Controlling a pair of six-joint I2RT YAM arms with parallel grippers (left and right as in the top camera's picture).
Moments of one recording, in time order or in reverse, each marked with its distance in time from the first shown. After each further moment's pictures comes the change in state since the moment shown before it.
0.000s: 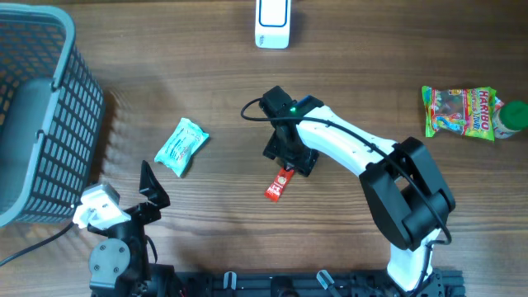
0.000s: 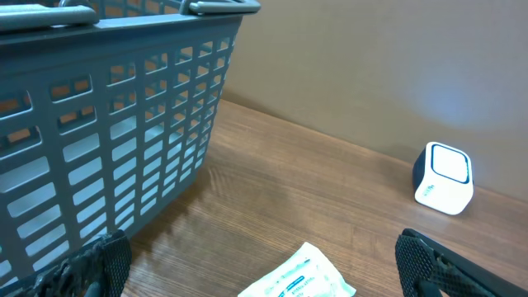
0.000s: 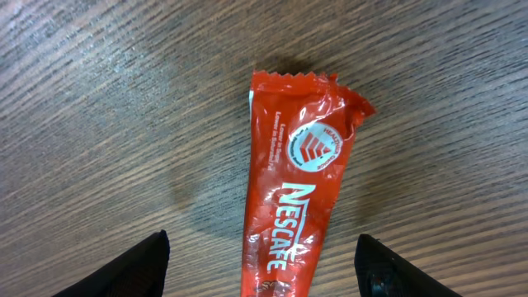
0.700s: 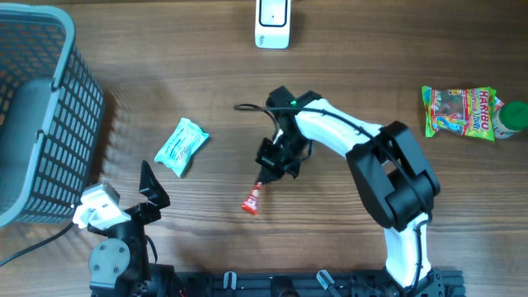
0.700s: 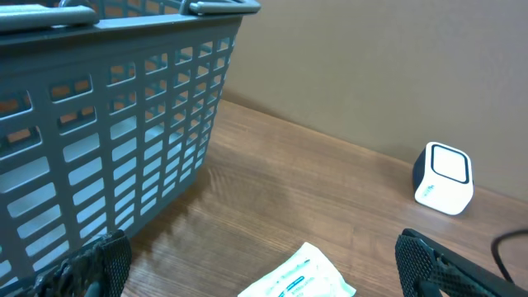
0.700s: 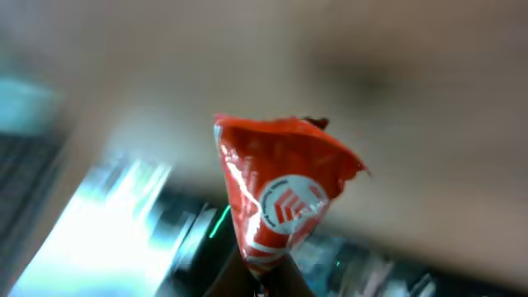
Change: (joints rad) left arm 0.000 0.000 0.000 0.000 0.000 0.000; right arm -0.064 0.124 0.046 -0.069 -0.812 -0.254
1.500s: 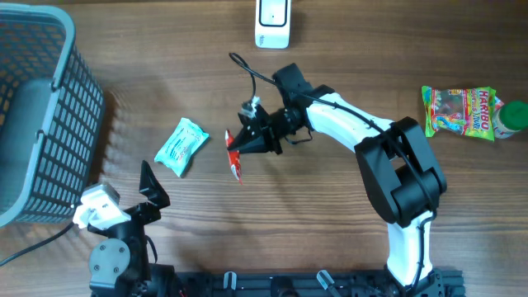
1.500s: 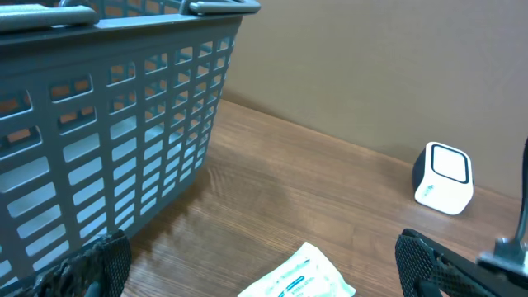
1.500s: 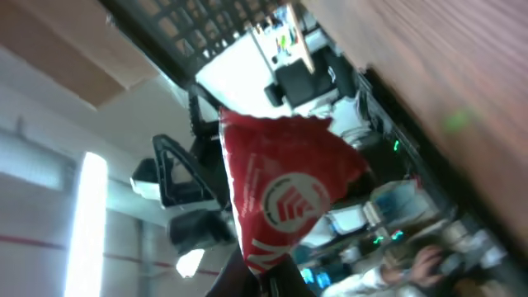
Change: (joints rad) left arm 0.000 0.000 0.000 0.000 0.000 0.000; right arm -0.057 0.000 -0.004 0.529 -0.650 -0.075
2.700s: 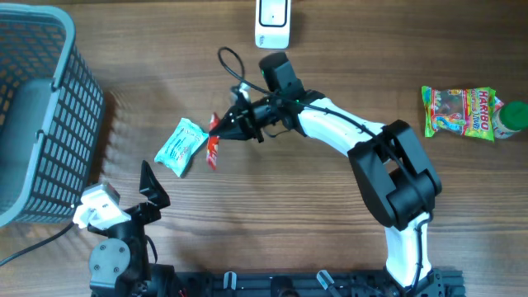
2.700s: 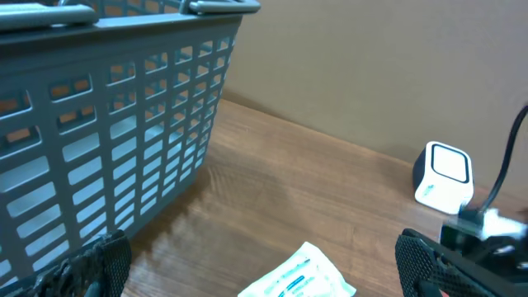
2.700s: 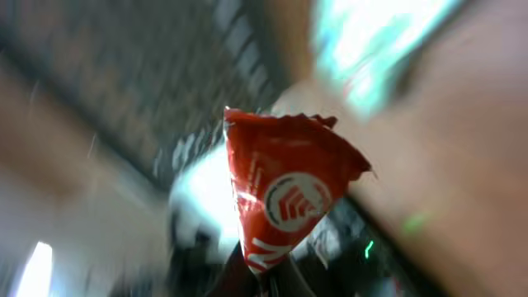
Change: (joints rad) left arm 0.000 0.000 -0.001 0.000 0.000 0.000; right arm 0.050 0.000 -0.007 0.380 0.422 0.475
